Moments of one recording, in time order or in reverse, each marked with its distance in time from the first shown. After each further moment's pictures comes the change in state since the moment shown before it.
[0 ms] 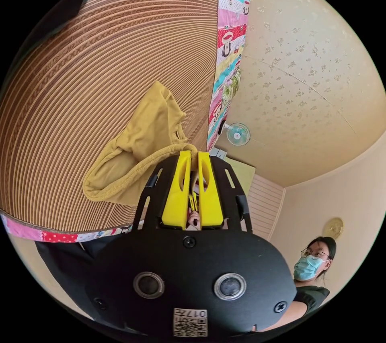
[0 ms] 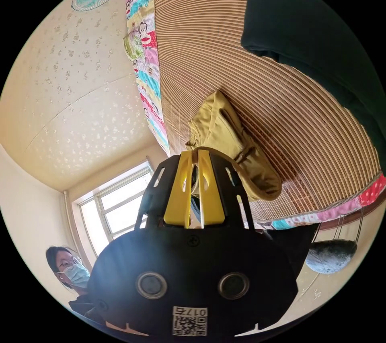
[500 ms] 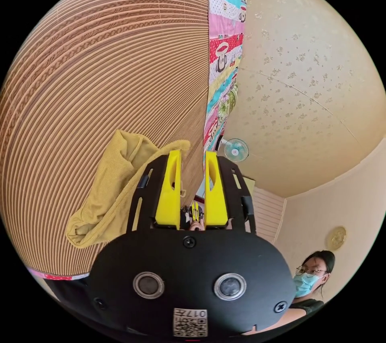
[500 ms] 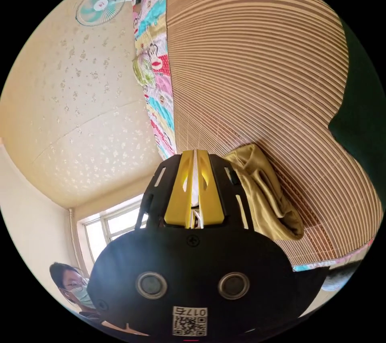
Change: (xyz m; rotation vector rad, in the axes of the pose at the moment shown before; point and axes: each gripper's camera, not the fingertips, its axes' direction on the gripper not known) left arm 0.030 -0.090 0.078 0.113 0.009 0.061; right arm 0.026 -0.115 0.048 0.210 -0.117 0.013
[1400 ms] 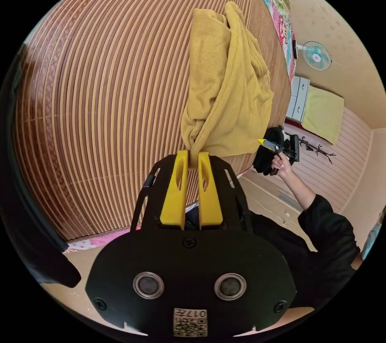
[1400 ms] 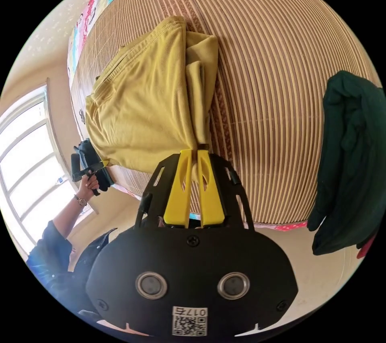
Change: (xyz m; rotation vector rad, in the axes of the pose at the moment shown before) left arm -0.098 0.120 0.072 -0.598 -0.686 0.220; right arm 0.201 0.050 0.136 -0.557 0.961 -0.371
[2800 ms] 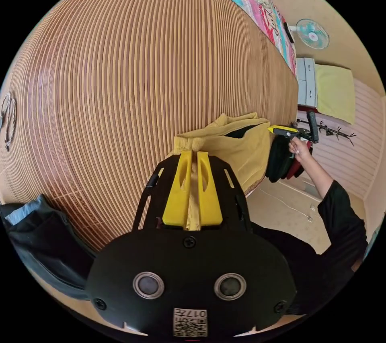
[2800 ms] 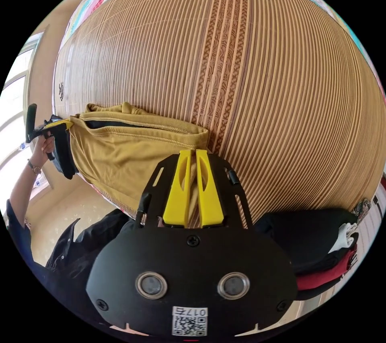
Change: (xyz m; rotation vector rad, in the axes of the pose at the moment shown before) left arm 0.073 -0.144 -0.080 0.050 -0.083 0.175; right arm 0.065 -0.183 0.085 -0.034 0.304 -0.347
